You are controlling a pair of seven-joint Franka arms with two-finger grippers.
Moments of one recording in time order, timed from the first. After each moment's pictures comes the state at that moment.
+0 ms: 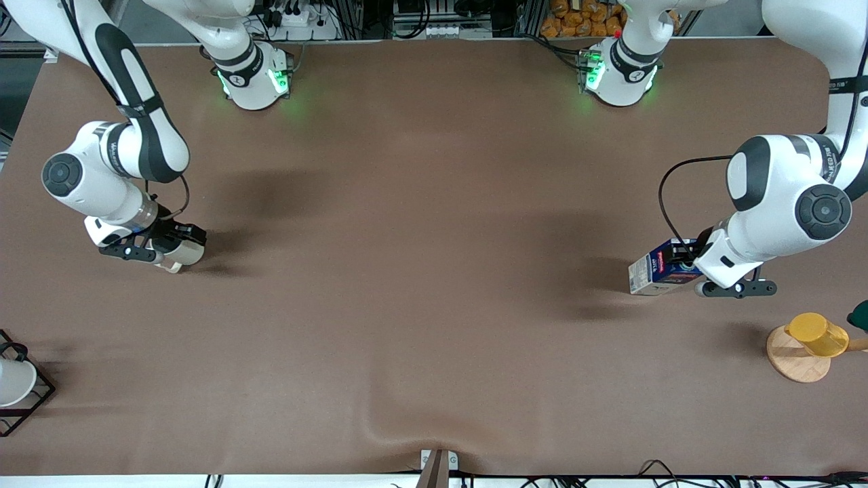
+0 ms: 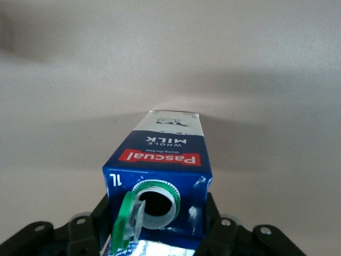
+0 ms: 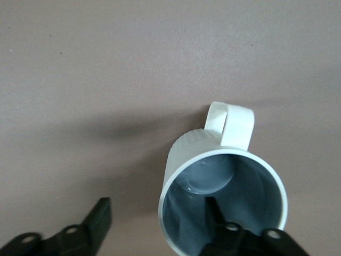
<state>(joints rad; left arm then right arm) -0.04 0.29 0.00 -1.88 0.02 2.04 -0.06 -0.15 0.21 0.00 -2.35 0.01 2.50 0.01</state>
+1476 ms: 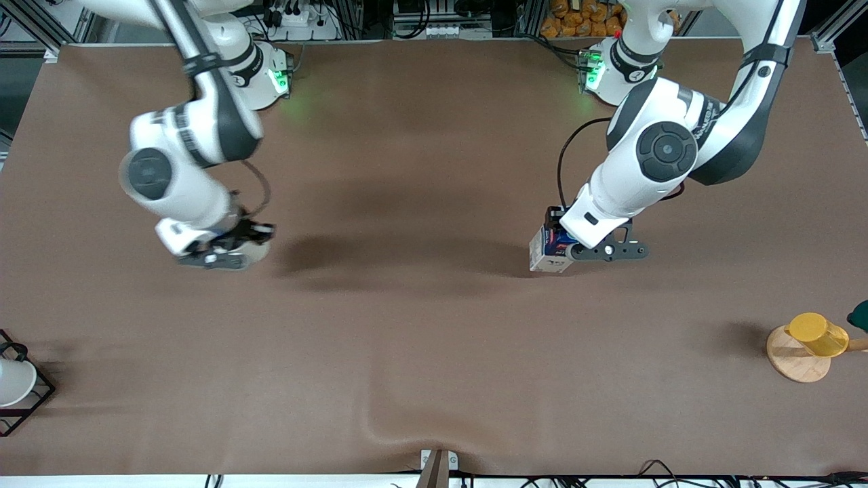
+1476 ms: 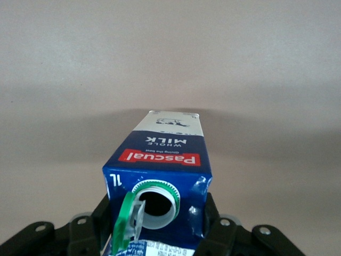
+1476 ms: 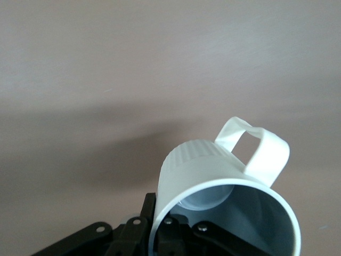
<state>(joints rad) -0.06 0.26 -0.40 -1.73 0.02 1.87 -0.48 0.29 0.20 0.05 -2.00 0.02 2.11 0.42</state>
